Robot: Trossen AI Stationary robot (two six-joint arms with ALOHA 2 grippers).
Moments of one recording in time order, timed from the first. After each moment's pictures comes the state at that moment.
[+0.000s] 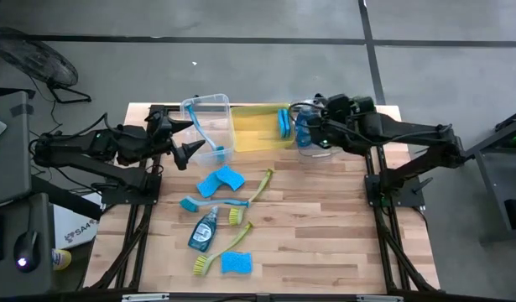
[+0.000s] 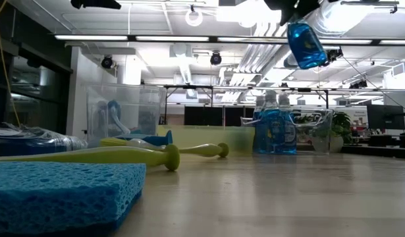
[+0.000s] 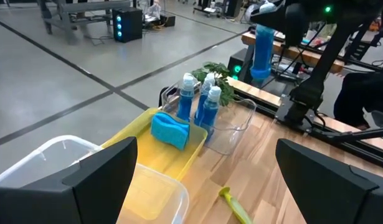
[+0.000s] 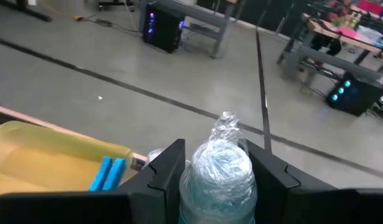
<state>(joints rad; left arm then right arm) -0.12 0.72 0.99 -0.54 -0.64 -0.35 -0.07 1.36 1.49 -1.25 1.18 0.84</state>
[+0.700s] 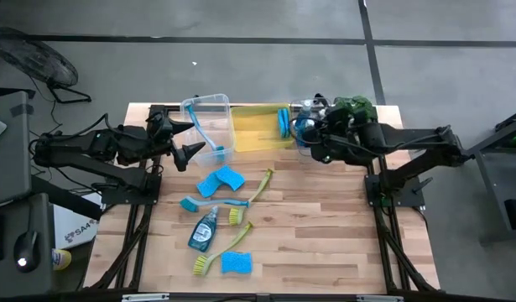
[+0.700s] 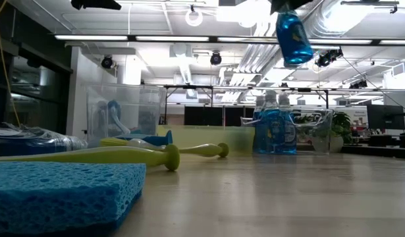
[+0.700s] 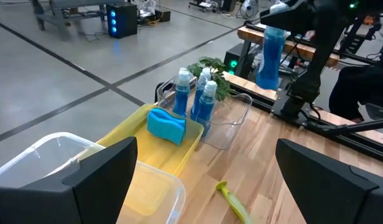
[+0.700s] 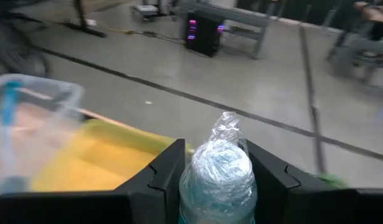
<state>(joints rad) -0.12 0.72 0.99 -0.55 -0.61 -0.35 0.08 1.37 1.49 -1.13 1.14 0.89</state>
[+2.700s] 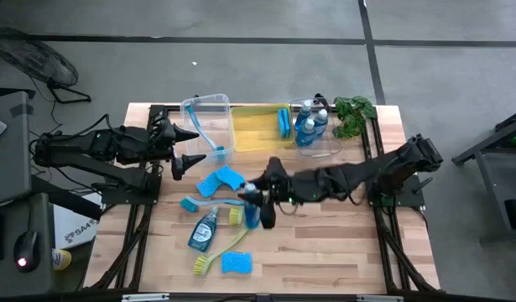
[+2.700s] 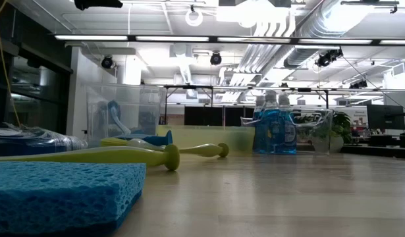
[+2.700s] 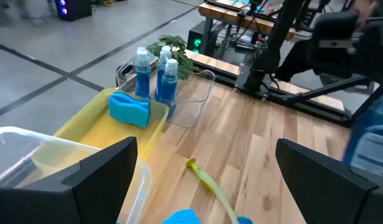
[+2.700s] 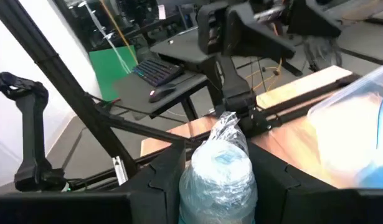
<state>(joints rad) -0.12 0.72 0.99 -0.58 -0.43 -0.33 0.34 1.64 1.49 -0.03 0.39 0.47</state>
